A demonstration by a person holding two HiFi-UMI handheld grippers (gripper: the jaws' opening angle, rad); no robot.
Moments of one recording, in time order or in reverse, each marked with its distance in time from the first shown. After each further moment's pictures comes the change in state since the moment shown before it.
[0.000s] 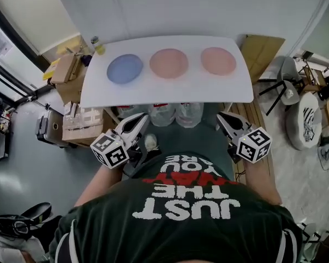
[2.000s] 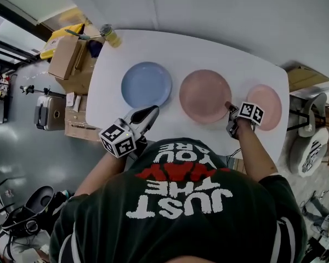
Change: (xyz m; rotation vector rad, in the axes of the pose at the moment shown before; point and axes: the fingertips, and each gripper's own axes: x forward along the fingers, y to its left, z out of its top) left arm 0.114 0.359 0.047 -0.164 0.098 0.171; right arm 0.409 -0.320 -0.141 0.838 0.505 -0.287
